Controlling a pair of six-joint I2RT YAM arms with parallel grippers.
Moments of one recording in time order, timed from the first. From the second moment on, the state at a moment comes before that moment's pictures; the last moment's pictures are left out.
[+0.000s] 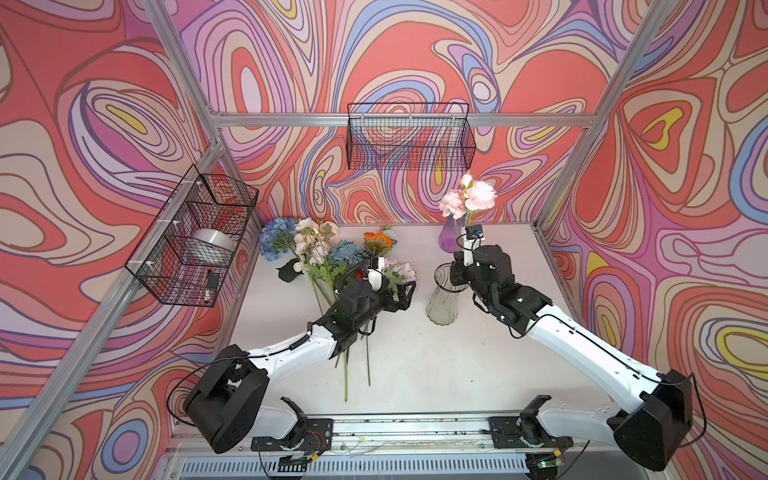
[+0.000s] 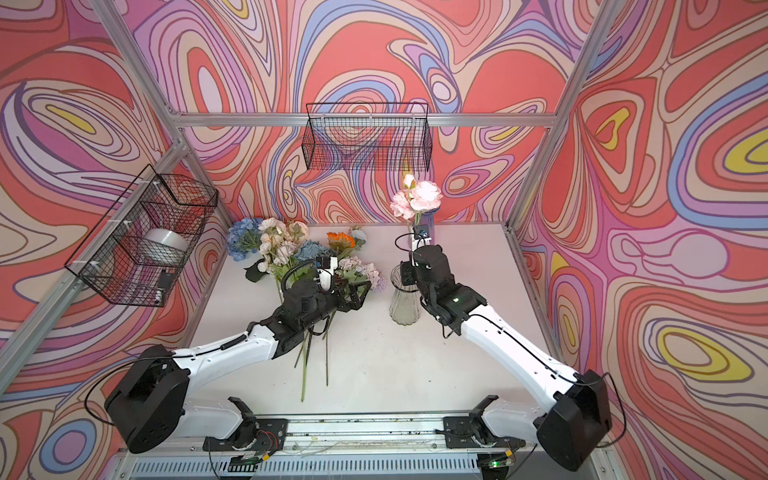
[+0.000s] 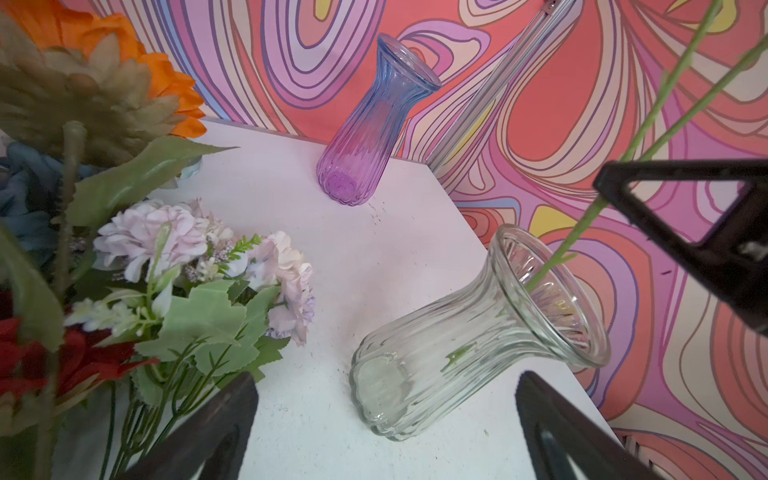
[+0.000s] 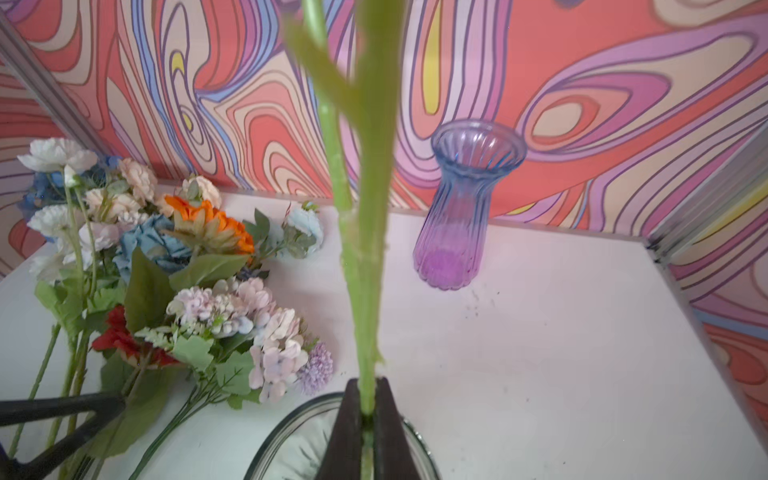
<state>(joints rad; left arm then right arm) -0.67 1.37 0.69 0.45 0.05 -0.58 0.58 1.26 1.06 -0.22 0.34 0.20</state>
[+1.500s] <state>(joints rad) -0.66 1.24 0.69 0.35 -0.11 -0.54 0.58 1.11 1.01 -0.44 0.20 0.31</state>
